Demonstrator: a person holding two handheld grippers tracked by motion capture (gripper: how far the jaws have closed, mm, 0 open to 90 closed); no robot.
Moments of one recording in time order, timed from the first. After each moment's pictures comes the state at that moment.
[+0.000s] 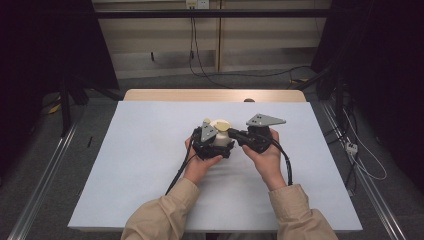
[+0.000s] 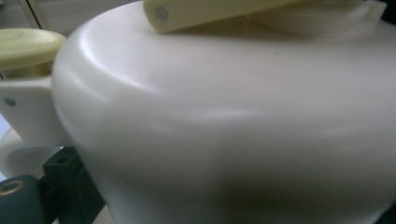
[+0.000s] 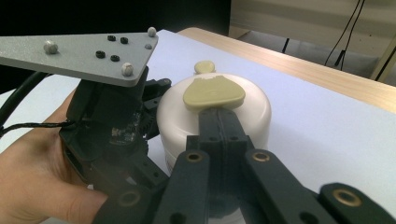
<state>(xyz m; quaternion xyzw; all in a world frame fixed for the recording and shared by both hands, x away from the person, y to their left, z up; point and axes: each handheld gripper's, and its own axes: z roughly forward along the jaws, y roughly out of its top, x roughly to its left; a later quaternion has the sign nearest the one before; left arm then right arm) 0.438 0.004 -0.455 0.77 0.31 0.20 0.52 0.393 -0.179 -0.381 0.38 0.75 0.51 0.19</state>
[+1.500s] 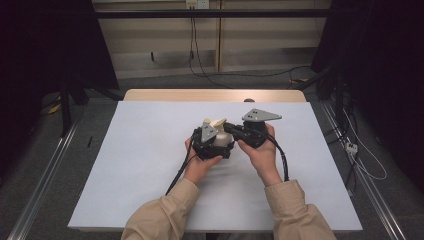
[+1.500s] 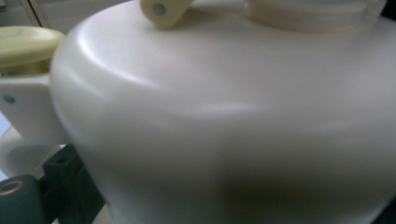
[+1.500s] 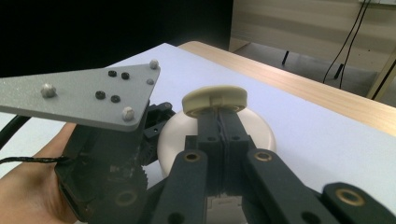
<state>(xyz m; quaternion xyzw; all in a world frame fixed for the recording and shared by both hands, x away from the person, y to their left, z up) 0.437 0.003 -0.456 0.77 0.31 0.20 0.52 0.404 -0.169 -0.374 0.37 0.74 0.52 0.20</state>
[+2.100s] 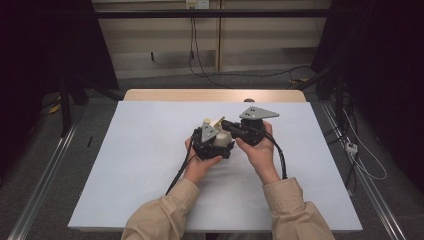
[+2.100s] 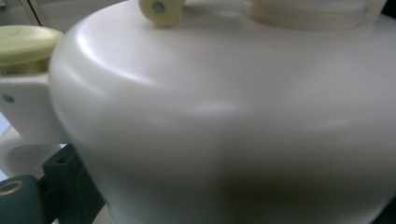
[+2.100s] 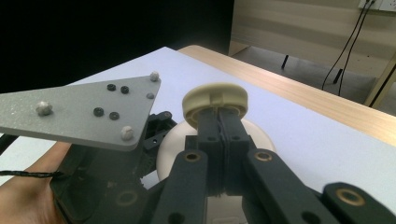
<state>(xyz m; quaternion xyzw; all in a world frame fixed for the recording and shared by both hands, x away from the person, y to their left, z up) 0.437 0.003 -0.457 0.77 0.31 0.20 0.52 0.409 -0.164 -0.371 0.37 0.74 0.52 0.21</state>
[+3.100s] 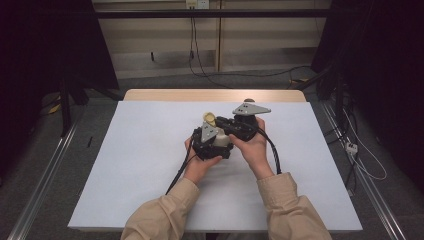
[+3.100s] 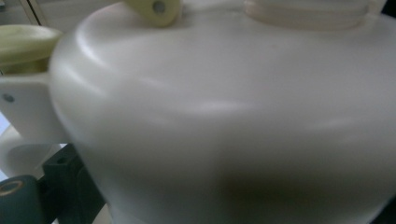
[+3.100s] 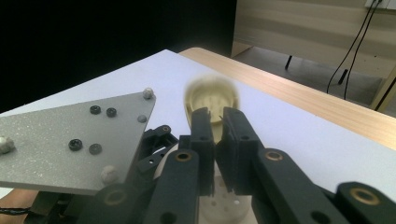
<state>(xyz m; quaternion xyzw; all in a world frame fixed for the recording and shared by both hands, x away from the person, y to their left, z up) 0.437 0.004 -0.457 0.77 0.31 0.20 0.52 0.426 -0.149 -0.374 0.36 0.74 0.53 0.20</state>
